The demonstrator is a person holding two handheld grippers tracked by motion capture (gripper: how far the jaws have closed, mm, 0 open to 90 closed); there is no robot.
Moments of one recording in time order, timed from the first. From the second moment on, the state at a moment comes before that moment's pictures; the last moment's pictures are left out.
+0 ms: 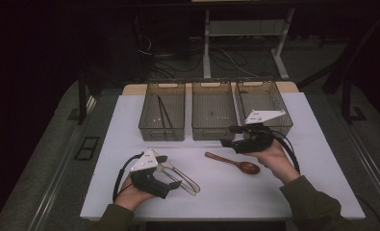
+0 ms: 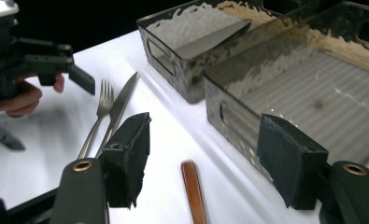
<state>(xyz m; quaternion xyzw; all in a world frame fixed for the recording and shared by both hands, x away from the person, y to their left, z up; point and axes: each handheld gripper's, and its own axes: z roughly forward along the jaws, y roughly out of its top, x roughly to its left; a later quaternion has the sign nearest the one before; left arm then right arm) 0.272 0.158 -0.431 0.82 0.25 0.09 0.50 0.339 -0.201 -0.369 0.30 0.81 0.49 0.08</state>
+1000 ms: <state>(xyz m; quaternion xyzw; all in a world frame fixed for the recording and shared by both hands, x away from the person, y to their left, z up) 0.267 0.160 -0.429 0.82 0.26 0.10 0.50 0.306 -0.248 -0.419 0.37 0.82 0.43 0.10</state>
